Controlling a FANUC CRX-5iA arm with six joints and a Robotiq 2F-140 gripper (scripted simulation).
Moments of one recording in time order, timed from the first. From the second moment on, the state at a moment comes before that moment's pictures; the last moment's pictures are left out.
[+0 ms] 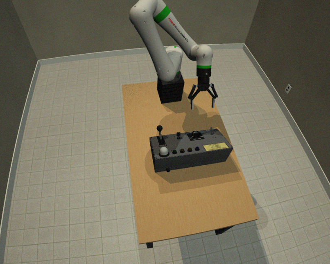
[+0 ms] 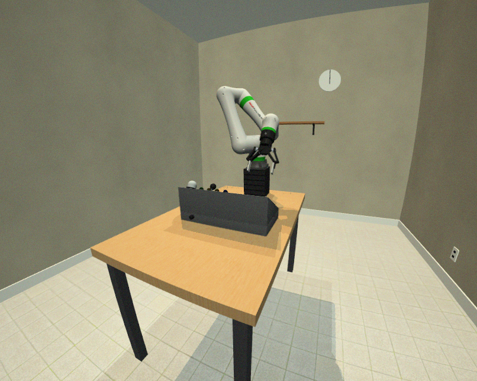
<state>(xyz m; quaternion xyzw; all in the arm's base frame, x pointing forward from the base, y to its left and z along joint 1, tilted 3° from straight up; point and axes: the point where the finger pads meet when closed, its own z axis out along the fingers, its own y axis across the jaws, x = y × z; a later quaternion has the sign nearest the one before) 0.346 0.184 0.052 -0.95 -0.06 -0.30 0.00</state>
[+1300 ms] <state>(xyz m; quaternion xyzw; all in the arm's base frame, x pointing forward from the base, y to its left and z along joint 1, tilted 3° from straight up) 0.382 0.217 0.085 -0.94 -0.07 -0.32 -0.01</state>
